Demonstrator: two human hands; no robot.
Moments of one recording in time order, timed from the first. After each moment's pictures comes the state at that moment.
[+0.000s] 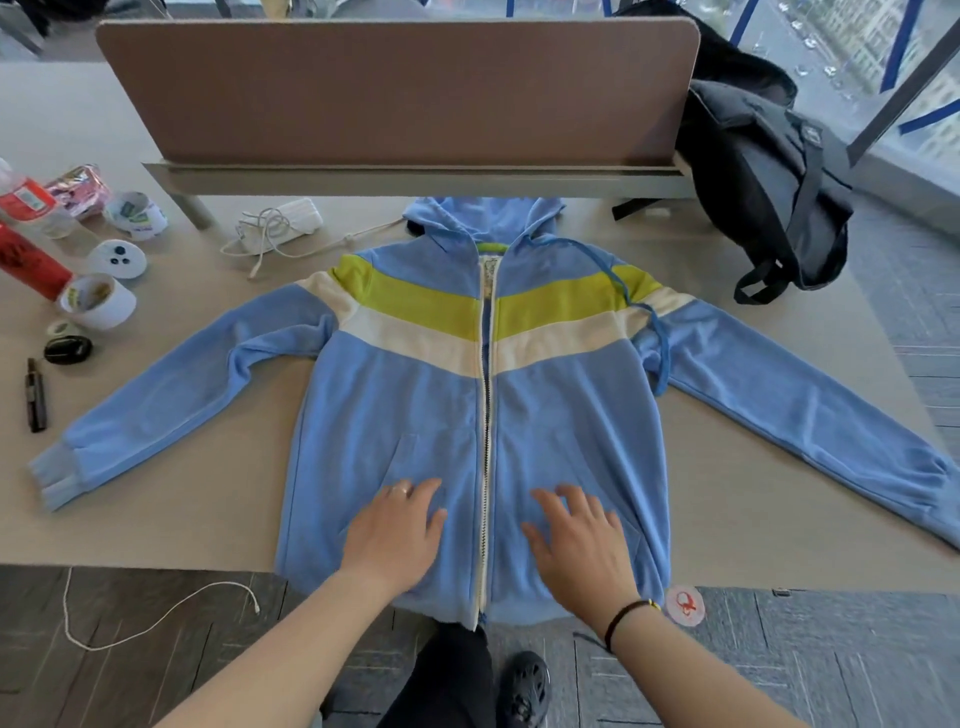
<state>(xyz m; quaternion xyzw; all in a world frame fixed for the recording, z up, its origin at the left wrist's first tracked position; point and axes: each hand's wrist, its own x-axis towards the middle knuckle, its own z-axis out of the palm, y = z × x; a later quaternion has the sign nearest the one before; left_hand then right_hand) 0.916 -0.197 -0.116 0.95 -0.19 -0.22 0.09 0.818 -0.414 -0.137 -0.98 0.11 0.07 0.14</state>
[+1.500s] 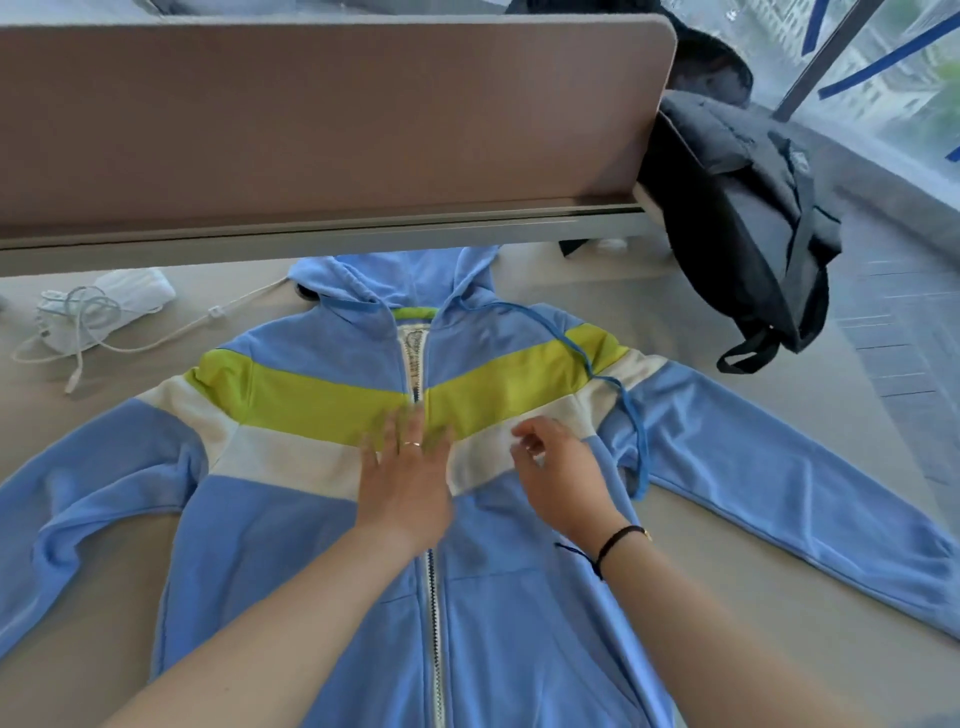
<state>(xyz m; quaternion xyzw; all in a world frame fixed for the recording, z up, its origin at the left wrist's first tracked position) 1.119 -0.360 -0.129 0.93 -0.28 -0.23 -0.02 1.041 -0.527 -0.120 -0.87 0.29 0.05 0.40</state>
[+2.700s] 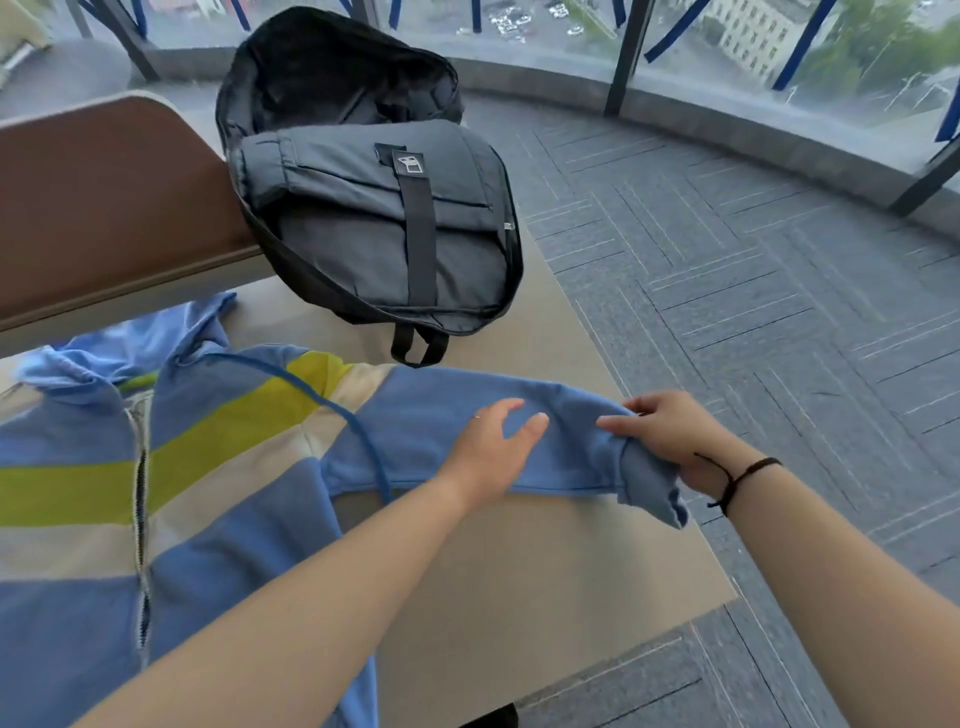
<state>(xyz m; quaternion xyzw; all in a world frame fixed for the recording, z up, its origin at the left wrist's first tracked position) 0.924 -0.733 -0.080 0.81 -0.21 -0.42 0.36 0.796 -0.913 -0.062 -0.68 0.47 0.08 0.56</state>
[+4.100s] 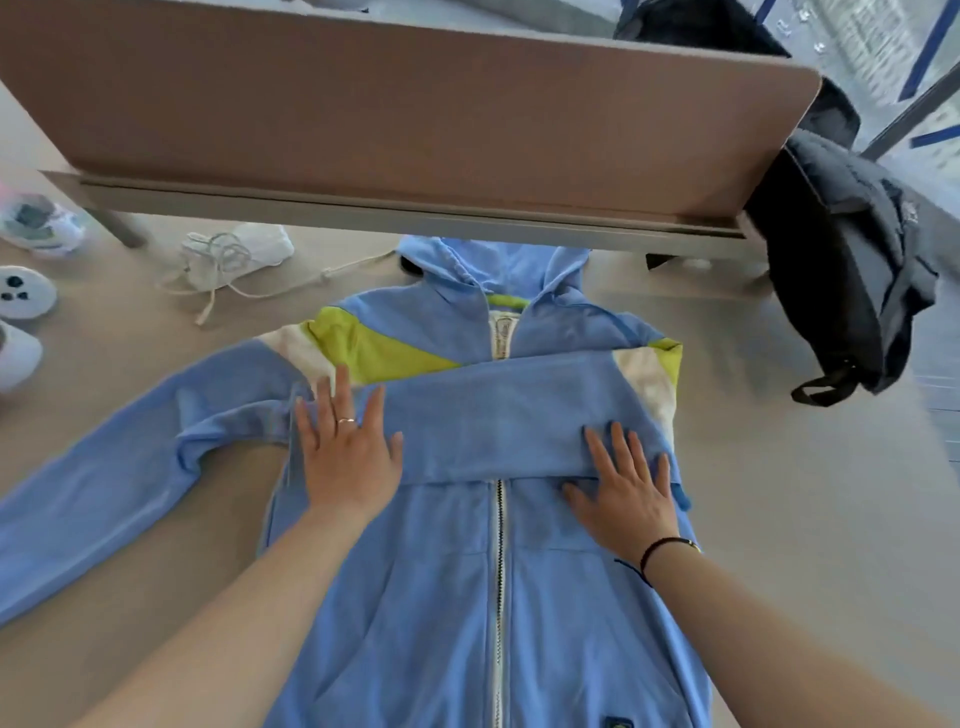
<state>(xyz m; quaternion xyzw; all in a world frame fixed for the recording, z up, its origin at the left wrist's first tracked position) 1.146 -0.217 -0.147 0.99 -0.10 -0.08 0.07 1.010 -0.512 -0.153 -0.95 0.21 0.20 0.10</state>
